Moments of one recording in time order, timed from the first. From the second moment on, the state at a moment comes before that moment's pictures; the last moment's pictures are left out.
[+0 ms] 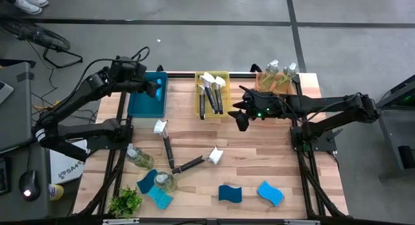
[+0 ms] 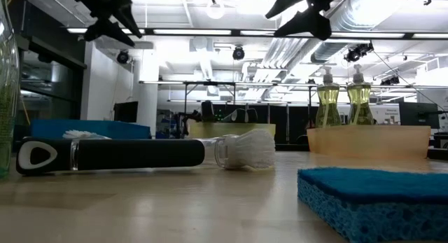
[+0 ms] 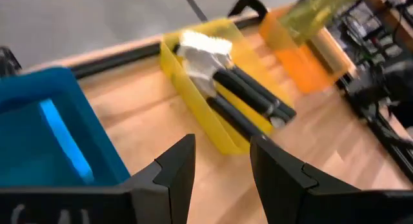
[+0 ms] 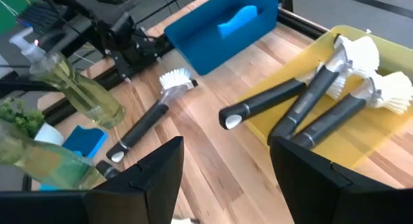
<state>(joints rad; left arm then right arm) 0.65 0.85 1.05 -0.82 0.09 -0.48 -0.03 1.18 1.01 -0.34 0.22 0.55</state>
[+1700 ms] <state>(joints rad) -0.25 1.04 1.47 -1.57 0.12 -0.98 0.07 1.17 1.00 -0.51 0.22 0.53</state>
